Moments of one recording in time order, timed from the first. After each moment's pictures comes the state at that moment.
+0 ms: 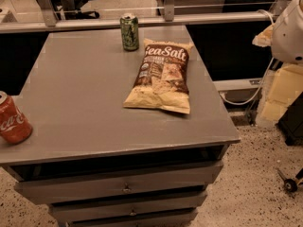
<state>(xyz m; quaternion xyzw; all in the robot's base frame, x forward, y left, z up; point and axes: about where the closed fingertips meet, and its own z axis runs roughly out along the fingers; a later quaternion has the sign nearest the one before) 0.438 -0.216 0.977 -0.60 0.78 -0.04 0.16</state>
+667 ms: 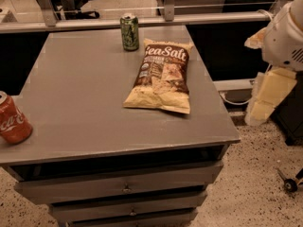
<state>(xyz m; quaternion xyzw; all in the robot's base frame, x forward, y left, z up) 0.453 -0.208 0.964 -0.61 0.77 -0.03 0.18</state>
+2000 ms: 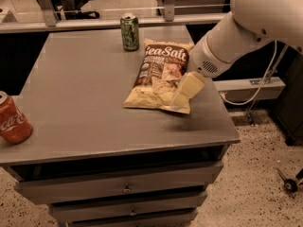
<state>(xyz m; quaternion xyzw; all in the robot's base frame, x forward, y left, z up) 0.564 -0.103 0.885 -0.54 0.79 0.07 0.28</state>
